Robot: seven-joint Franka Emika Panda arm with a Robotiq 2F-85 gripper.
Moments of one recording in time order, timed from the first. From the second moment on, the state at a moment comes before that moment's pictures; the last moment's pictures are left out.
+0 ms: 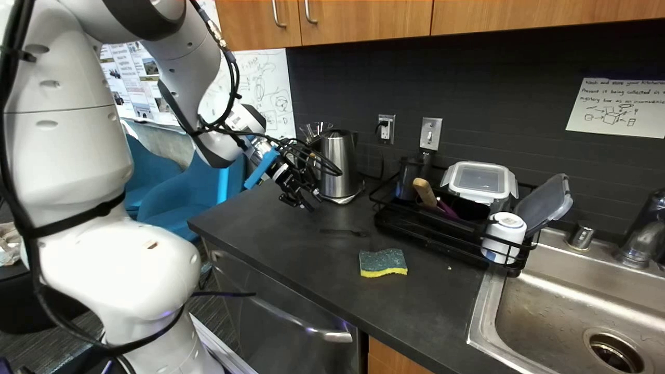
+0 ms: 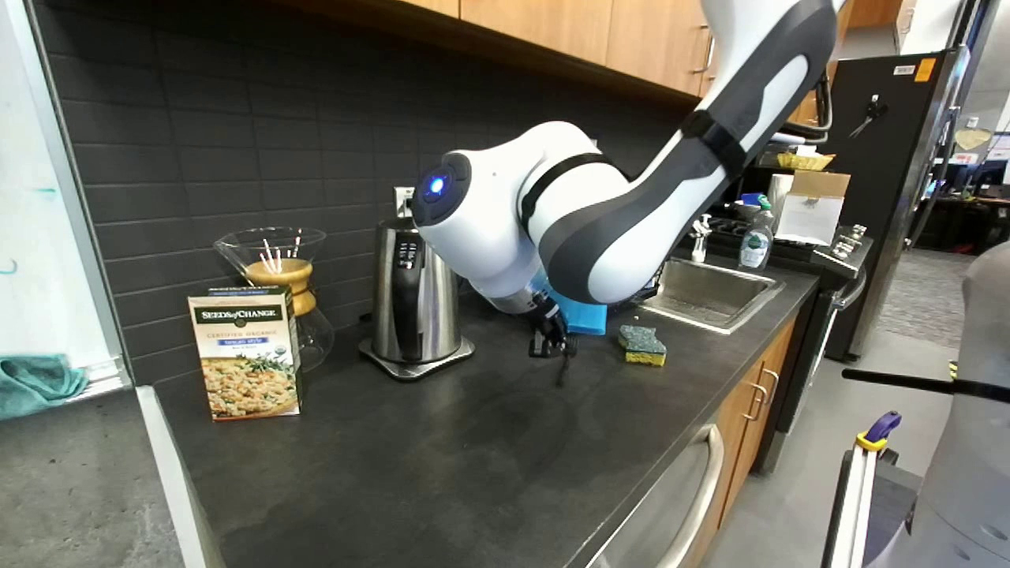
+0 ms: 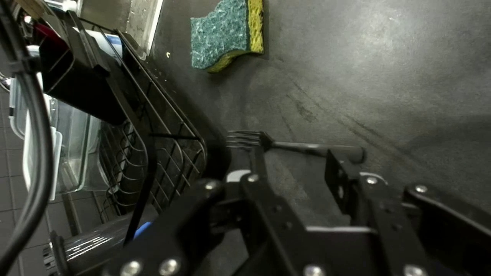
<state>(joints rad) 0.21 0.09 0.22 -2.34 -0.91 1.90 0.60</state>
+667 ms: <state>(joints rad) 0.23 0.07 0.23 -2.33 -0.80 1.90 0.58</state>
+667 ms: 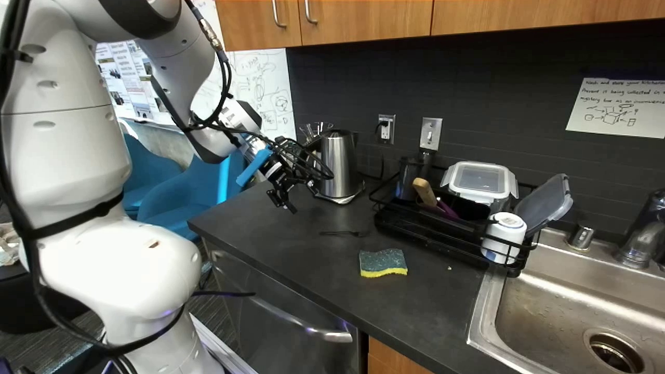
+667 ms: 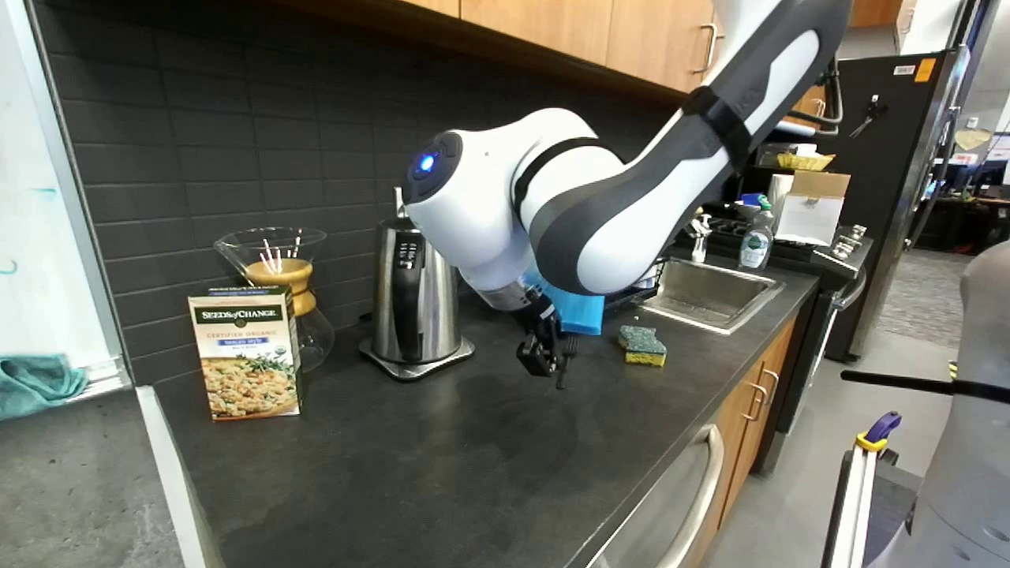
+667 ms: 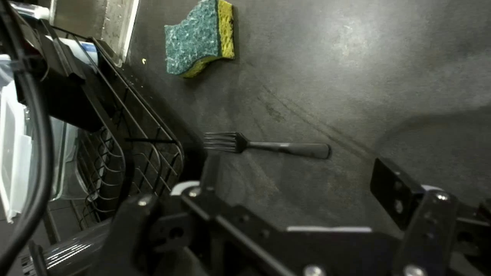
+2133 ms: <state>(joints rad) 0.07 -0.36 0.12 -2.41 -0.44 1.88 0.47</state>
